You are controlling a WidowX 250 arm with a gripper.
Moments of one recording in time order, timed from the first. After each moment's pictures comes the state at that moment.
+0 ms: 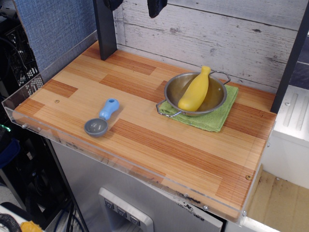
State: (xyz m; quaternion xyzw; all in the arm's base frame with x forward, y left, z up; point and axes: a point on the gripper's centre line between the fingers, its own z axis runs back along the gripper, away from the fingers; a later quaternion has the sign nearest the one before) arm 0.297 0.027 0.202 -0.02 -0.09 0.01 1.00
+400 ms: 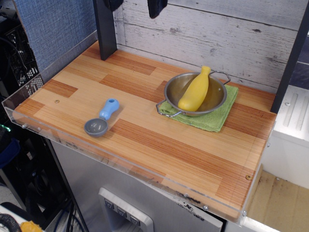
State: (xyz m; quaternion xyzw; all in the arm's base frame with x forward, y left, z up) arm 0.297 0.027 0.193 -0.02 -0.08 0.02 1.00
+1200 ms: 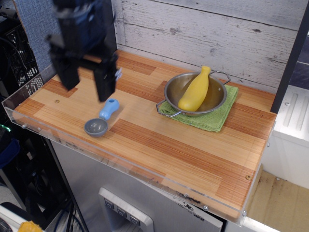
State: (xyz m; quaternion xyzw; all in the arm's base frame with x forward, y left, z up) arm 0.239 0.078 0.101 0.01 -0.04 0.01 1.00
